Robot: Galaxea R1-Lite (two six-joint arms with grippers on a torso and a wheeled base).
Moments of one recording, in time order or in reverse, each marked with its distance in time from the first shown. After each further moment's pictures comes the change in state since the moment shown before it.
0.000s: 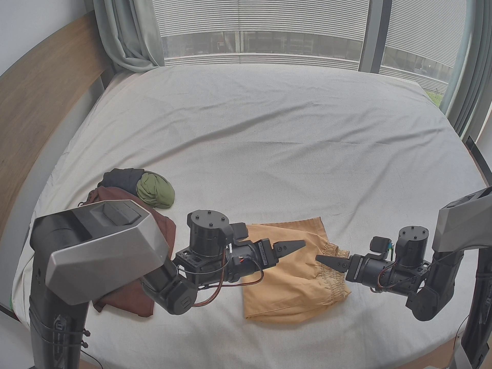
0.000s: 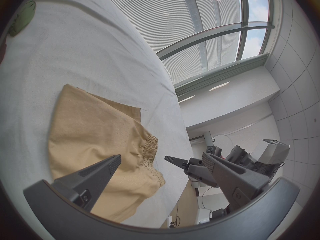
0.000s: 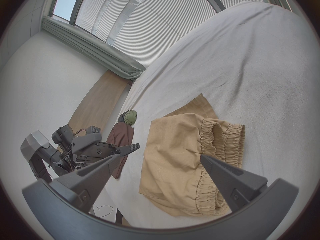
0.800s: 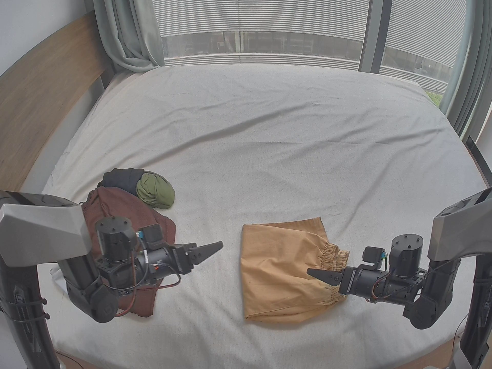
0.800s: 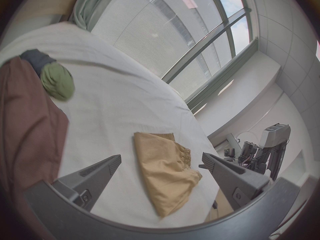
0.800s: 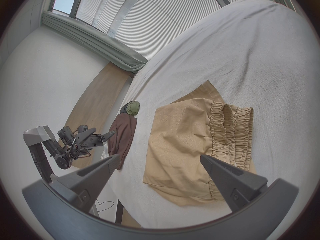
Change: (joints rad) left arm 0.299 -0.182 0.509 -0.338 -0.033 0.319; right arm 0.073 0.001 0.040 0.000 -0.024 -0.004
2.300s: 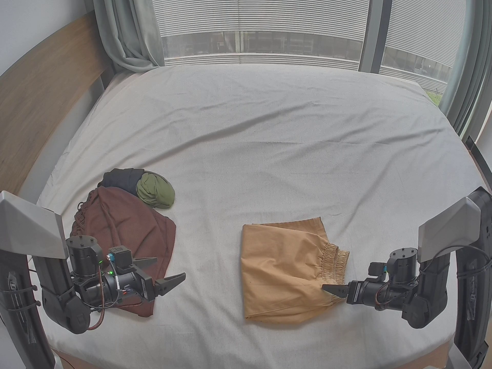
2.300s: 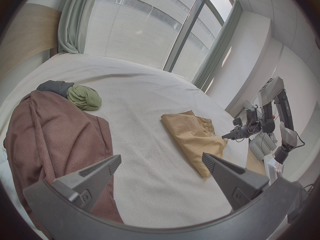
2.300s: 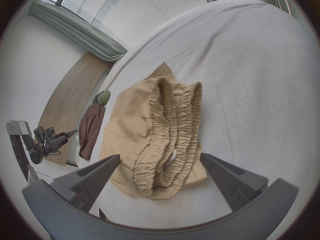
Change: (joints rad) left arm 0.192 0.000 0.256 -0.089 -0.052 0.470; right arm -0.132 0.192 0.009 0.001 -0.025 -0.141
